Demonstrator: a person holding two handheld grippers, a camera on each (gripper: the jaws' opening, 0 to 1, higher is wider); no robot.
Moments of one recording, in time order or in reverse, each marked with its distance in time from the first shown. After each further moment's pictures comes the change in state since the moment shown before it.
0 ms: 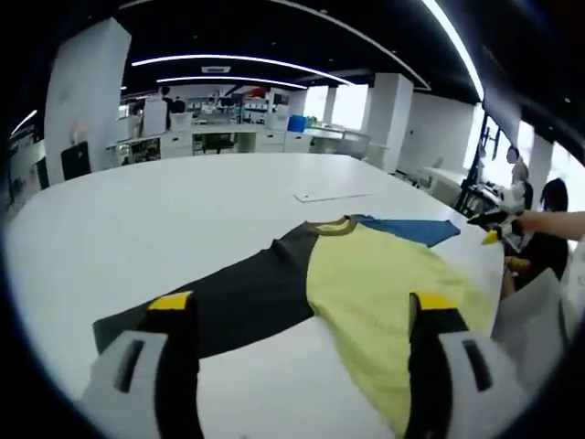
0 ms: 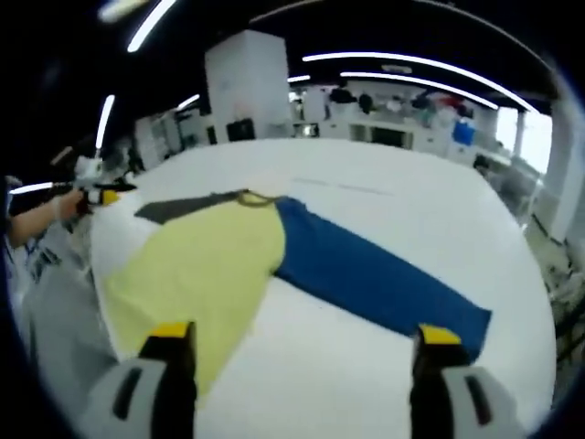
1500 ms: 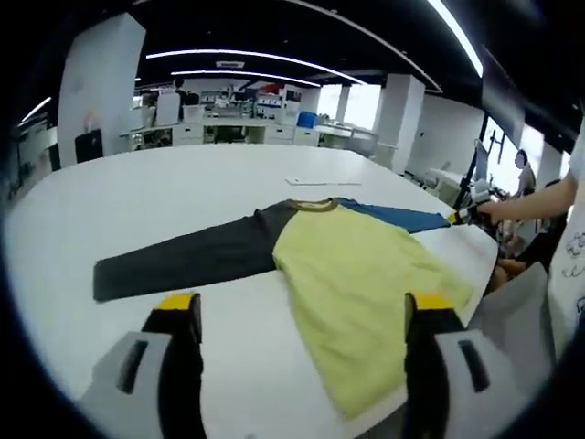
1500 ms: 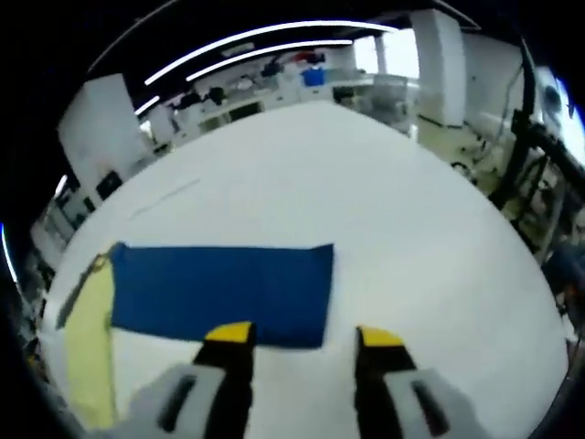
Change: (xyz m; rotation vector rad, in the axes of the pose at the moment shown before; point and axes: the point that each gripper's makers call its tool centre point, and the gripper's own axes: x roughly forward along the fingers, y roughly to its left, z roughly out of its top) left arm -0.049 -0.057 -0.047 -0.060 0.019 0.068; right arm -0.004 -0.159 -0.065 0.558 0.061 -0.390
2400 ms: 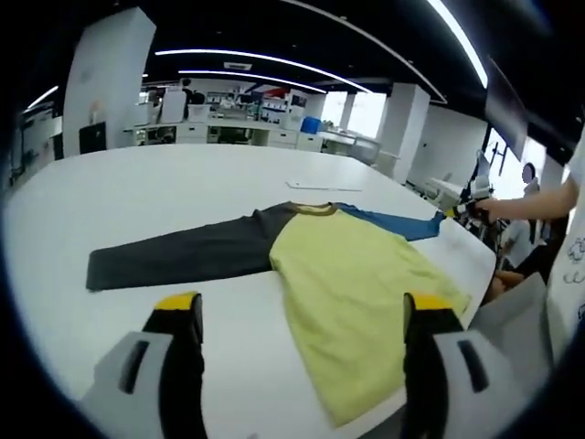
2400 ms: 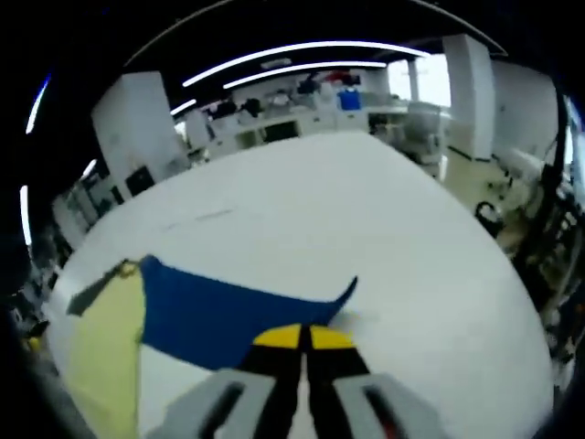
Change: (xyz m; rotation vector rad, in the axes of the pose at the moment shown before) left arm 0.007 -0.005 -0.003 -0.054 -0.036 -0.014; right arm -0.003 0.049 0.078 -0.174 -0.120 0.175
